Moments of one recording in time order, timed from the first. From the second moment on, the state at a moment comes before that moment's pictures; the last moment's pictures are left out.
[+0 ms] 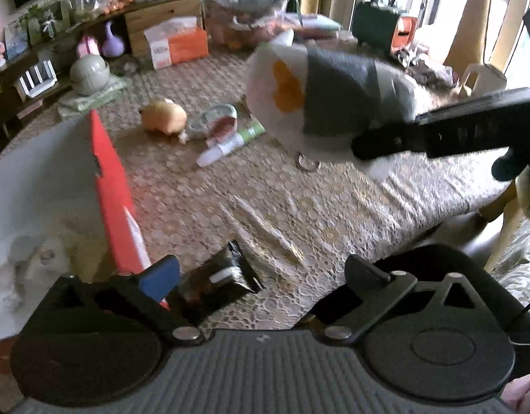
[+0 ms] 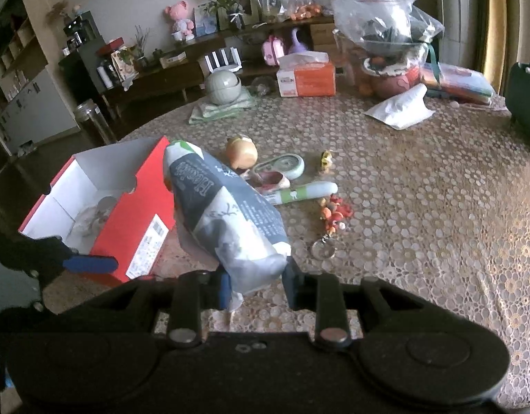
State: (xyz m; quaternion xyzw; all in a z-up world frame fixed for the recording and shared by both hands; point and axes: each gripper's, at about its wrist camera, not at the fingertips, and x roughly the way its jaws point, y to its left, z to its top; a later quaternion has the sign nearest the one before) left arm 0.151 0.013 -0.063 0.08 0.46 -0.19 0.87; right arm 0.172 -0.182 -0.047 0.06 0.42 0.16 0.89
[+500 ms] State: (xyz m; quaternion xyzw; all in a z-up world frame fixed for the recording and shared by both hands) left arm 0.155 -0.033 -0.121 0.09 0.46 0.05 0.88; right arm 0.192 -0.201 -0.070 0.08 0.44 0.18 0.88
